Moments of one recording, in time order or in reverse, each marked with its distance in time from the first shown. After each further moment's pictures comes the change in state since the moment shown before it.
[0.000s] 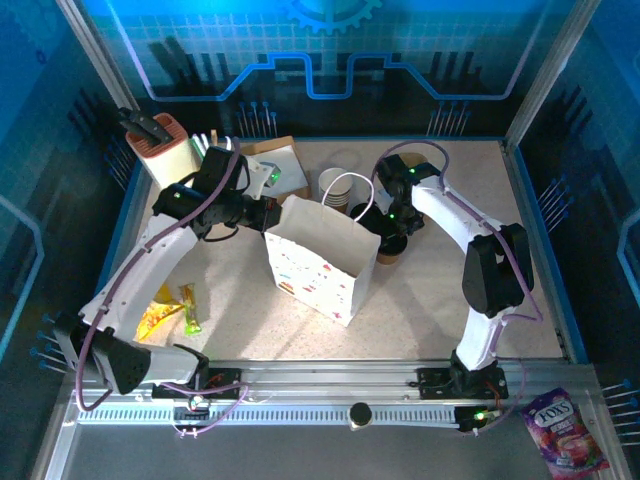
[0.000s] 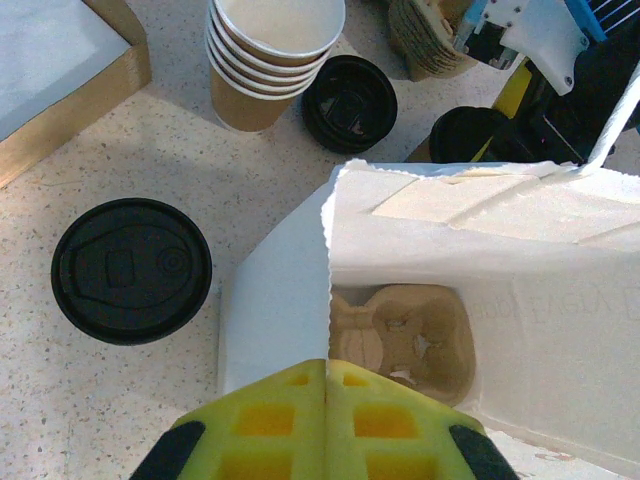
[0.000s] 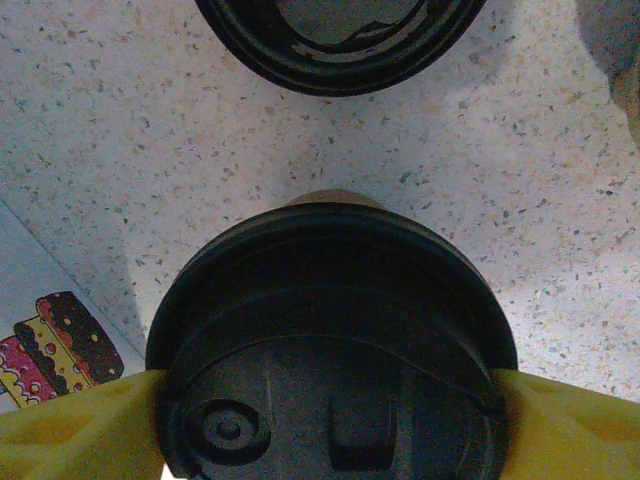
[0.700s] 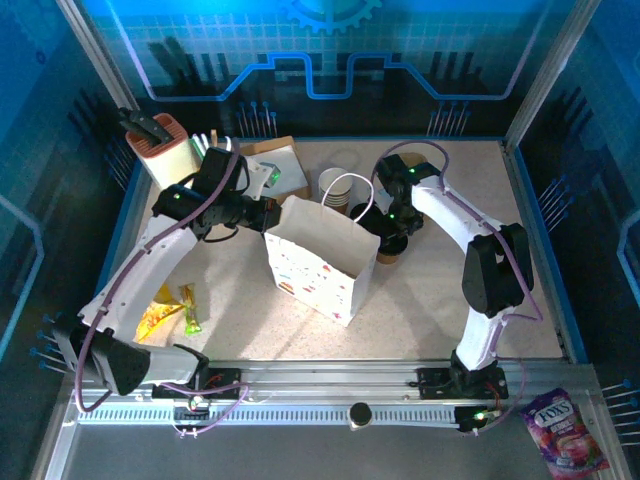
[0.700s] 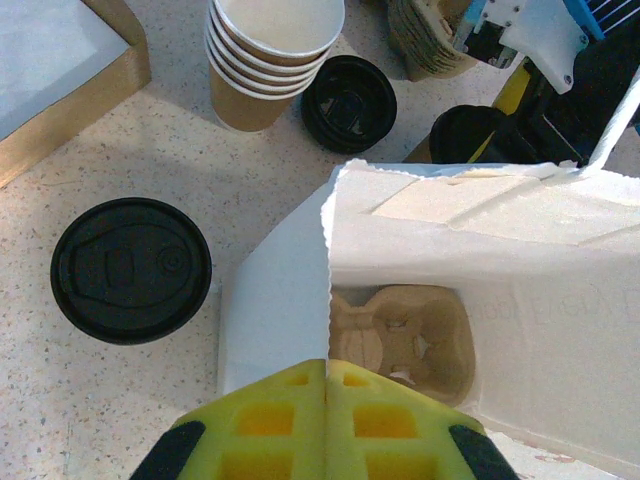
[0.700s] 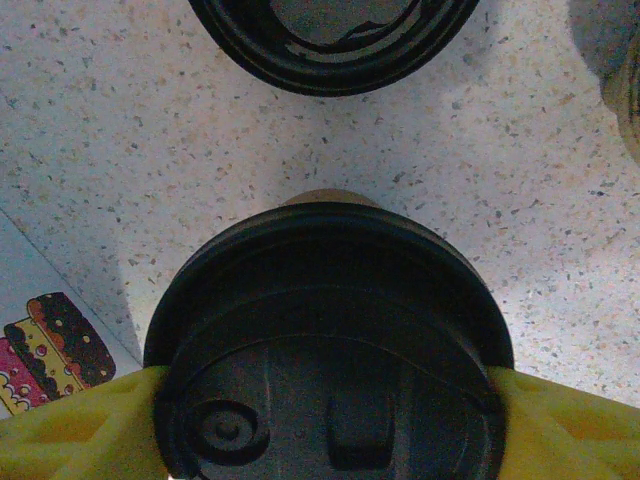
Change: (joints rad) left arm 0.000 -0.006 -0.009 0.008 0.001 0.000; right arm 0.000 -0.003 0.002 -0.003 0.019 -0.006
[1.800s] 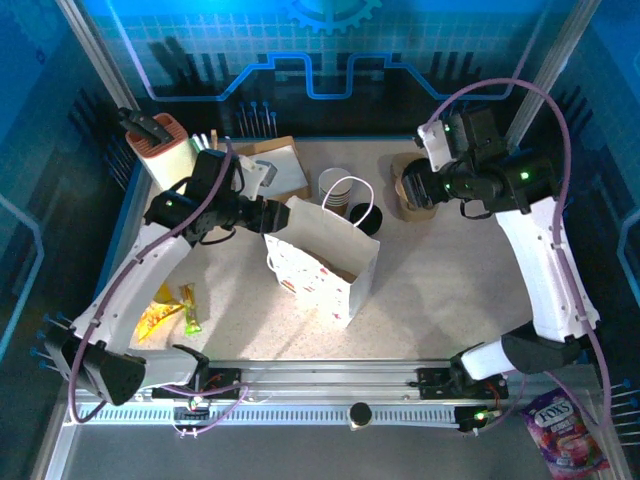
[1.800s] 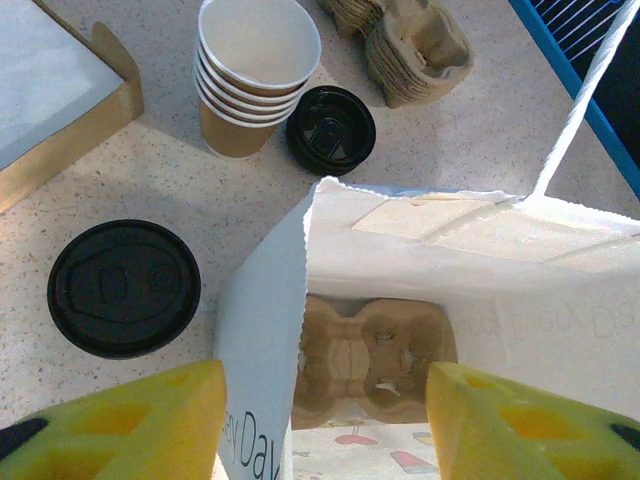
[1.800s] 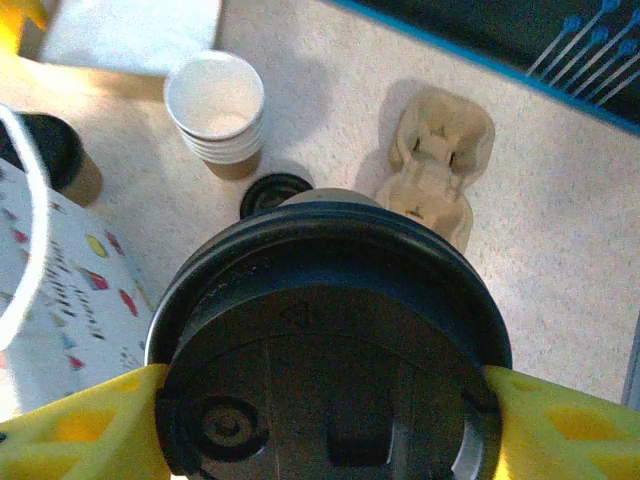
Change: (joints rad) left arm -0.001 -0.056 -0.021 0.036 0.014 -0.011; right arm 0.034 -0.389 0.517 -0.298 0.104 0.026
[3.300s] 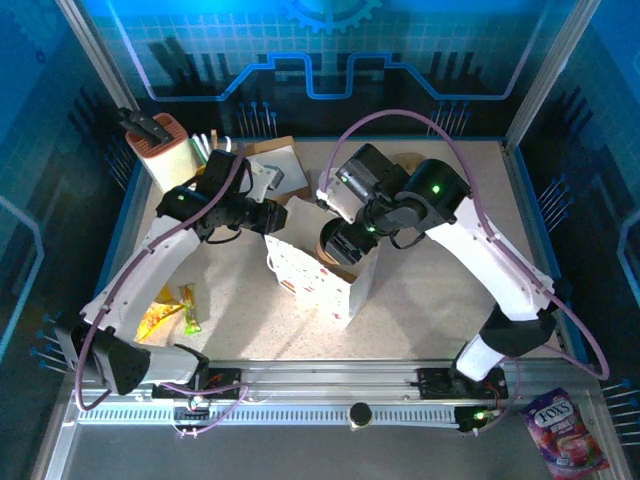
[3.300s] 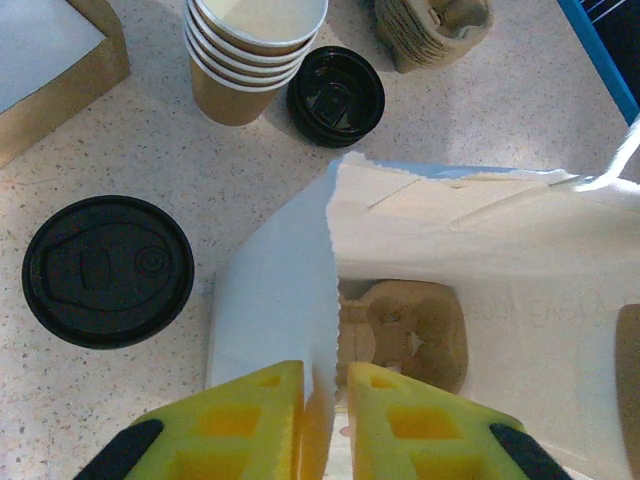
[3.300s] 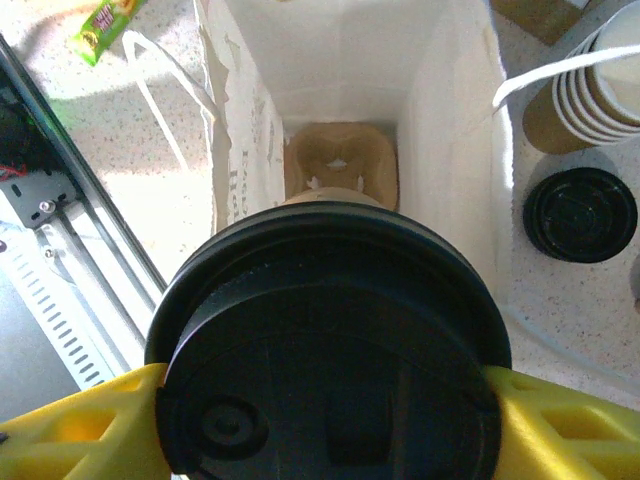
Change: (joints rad) left arm -0.015 0.060 0.000 -0.018 0.001 0.008; right arm 0.480 0.180 0.066 -0.122 -0.132 0.018
